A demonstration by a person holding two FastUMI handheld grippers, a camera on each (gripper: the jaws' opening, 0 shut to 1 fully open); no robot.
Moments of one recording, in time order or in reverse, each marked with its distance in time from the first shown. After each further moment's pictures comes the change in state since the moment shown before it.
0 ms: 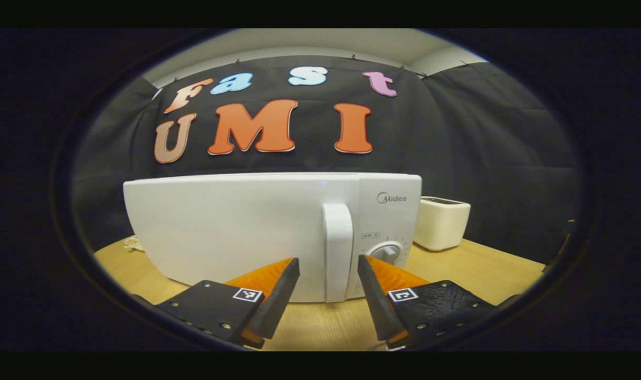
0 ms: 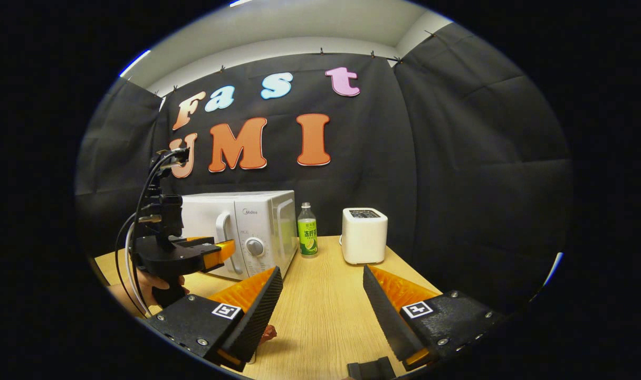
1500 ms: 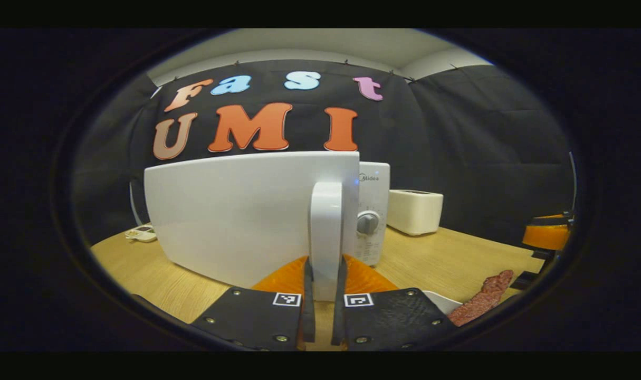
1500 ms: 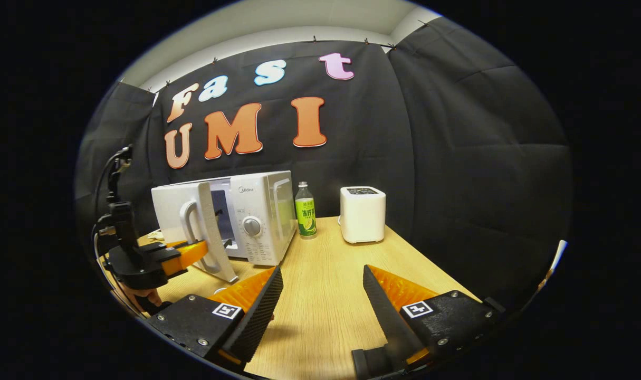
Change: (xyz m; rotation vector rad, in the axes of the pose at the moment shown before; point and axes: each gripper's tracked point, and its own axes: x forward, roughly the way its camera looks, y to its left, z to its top) left arm -0.095 0.002 -0.027 0.000 -0.029 -0.098; right arm -0.003 0.006 -0.037 0.022 0.084 -0.007
